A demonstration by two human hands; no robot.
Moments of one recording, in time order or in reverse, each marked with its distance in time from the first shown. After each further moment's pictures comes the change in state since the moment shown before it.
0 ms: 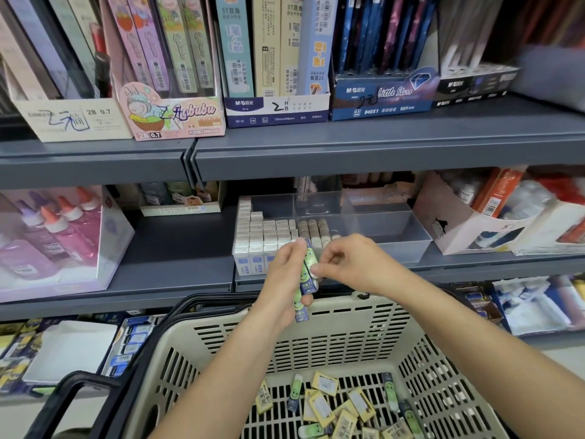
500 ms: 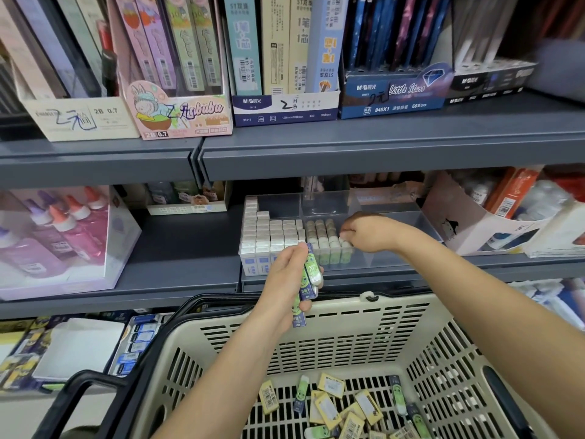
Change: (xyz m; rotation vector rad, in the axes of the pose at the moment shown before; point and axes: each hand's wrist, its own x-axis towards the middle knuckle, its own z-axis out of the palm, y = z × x) left_hand 0.002 -0.002 -0.012 0.047 -0.003 0.007; right_hand 0.069 0.031 -0.026 -0.452 -0.242 0.064
